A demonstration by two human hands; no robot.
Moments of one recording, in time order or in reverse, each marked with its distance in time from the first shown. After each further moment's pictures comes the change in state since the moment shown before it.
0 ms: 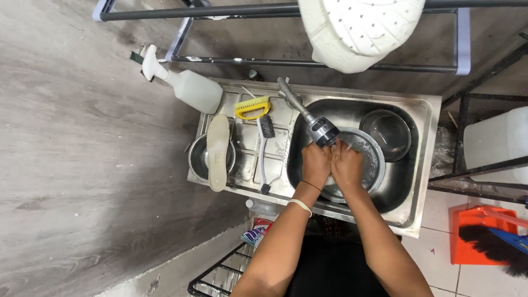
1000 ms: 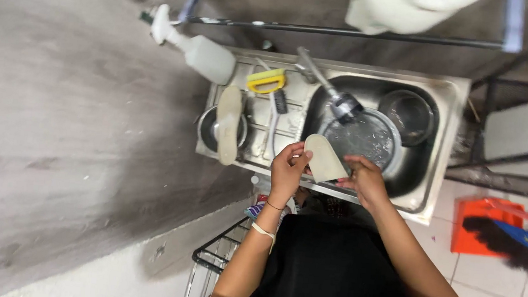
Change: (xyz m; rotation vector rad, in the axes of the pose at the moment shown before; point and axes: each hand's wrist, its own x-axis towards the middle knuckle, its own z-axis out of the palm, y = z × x) left_hand -0.069 0.010 -0.122 -0.650 -0.043 -0.351; right_hand -0.057 -0.027 -0.041 0.960 -0.313 1.023
